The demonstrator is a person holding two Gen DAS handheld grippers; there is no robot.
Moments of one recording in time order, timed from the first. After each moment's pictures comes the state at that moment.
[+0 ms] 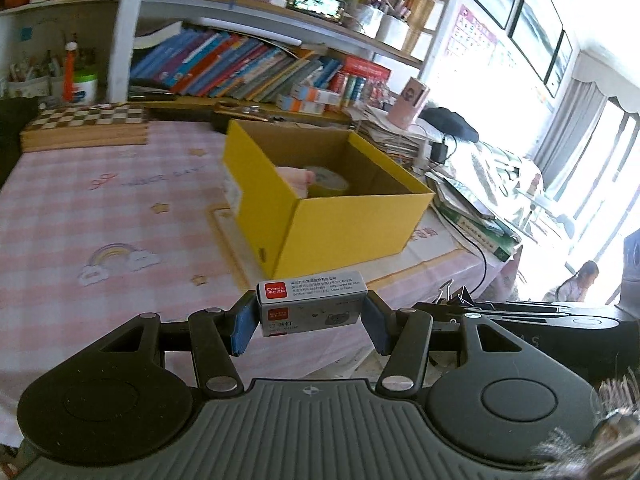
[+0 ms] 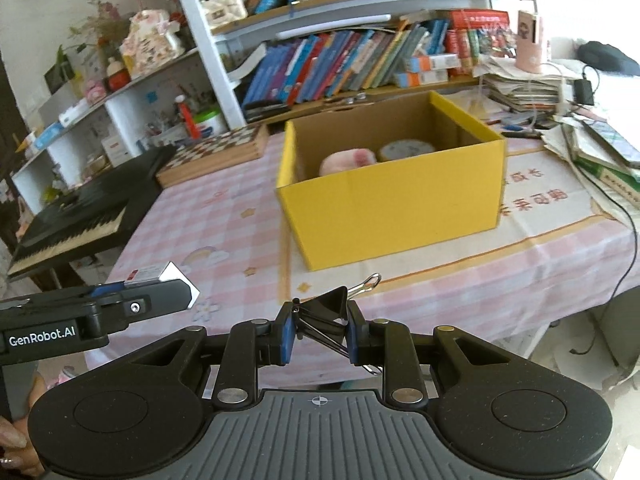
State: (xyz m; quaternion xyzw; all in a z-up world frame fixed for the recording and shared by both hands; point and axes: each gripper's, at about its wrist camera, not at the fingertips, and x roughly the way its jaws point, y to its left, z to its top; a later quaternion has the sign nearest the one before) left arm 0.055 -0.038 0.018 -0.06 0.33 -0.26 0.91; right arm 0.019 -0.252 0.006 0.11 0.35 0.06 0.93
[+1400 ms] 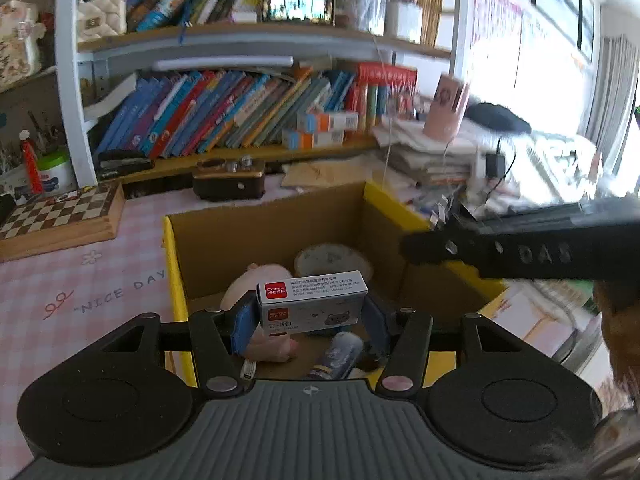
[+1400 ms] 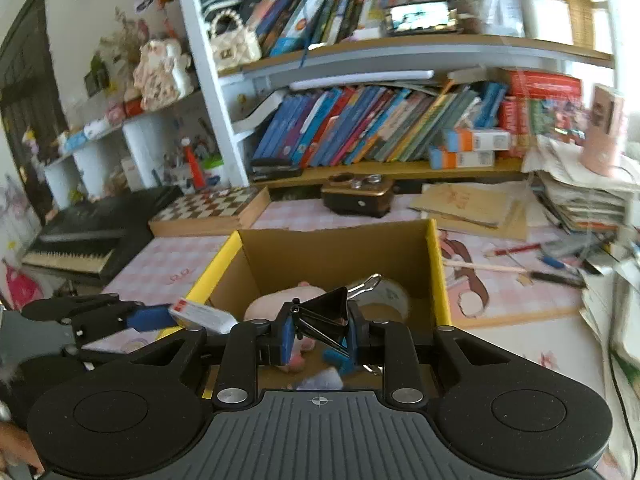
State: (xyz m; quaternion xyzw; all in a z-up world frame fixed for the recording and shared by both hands) left arm 0.207 -0.195 0.021 0.04 0.29 -0.18 0.94; right arm 0.215 -0.355 0.031 0.03 0.30 0.19 0.93
